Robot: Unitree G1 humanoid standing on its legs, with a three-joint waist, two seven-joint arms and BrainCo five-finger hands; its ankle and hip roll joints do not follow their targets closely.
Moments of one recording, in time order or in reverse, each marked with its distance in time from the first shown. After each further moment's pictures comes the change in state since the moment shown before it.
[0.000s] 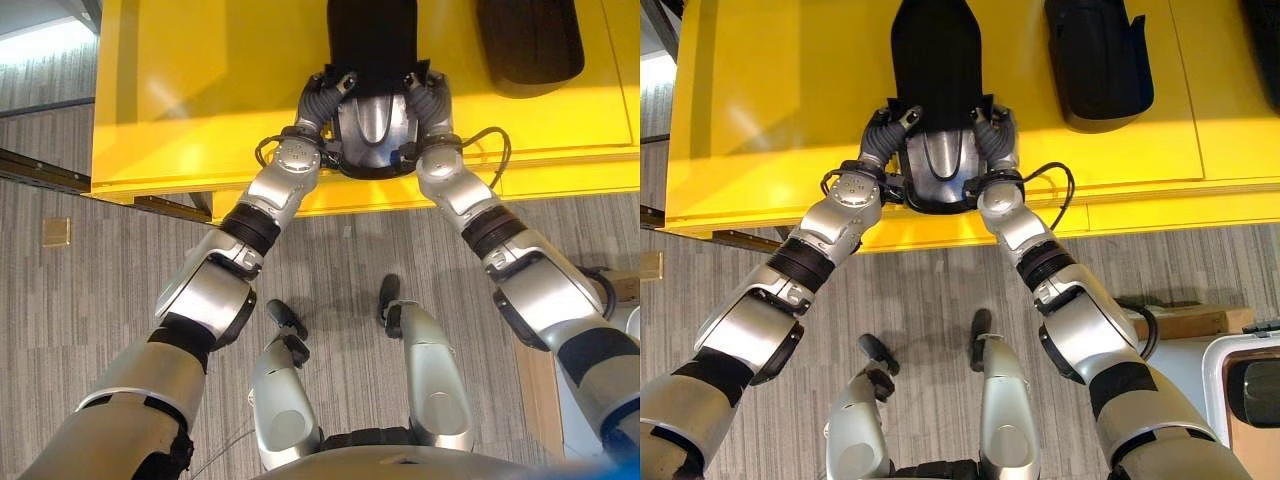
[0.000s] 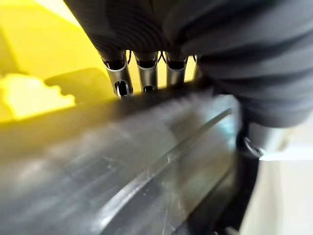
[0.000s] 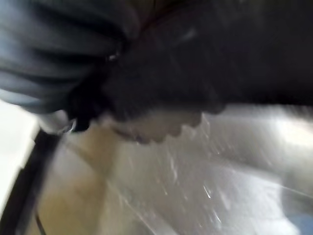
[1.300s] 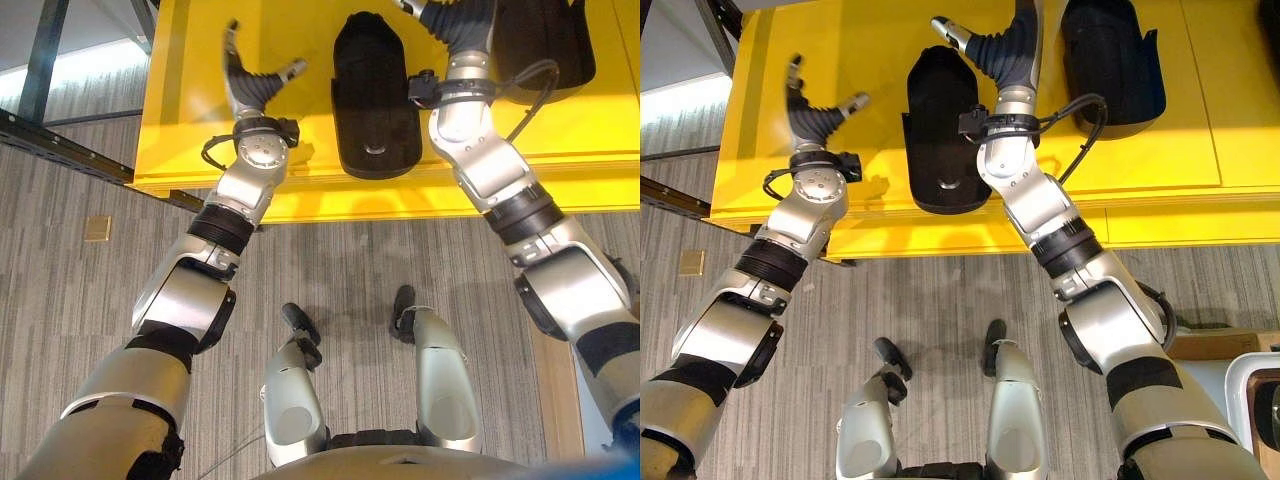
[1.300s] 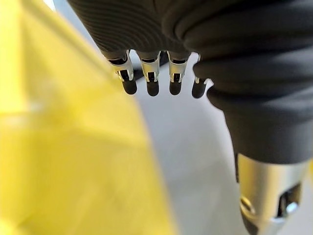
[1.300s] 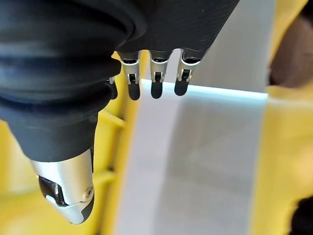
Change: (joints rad) left arm 0.092 0.078 0.172 -0.132 0.199 -0.171 0.499; right arm 0.062 -0.087 -0.087 -0.545 -0.284 -0.091 -0.141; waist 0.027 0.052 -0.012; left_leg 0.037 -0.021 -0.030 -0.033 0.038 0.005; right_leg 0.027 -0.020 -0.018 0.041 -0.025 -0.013
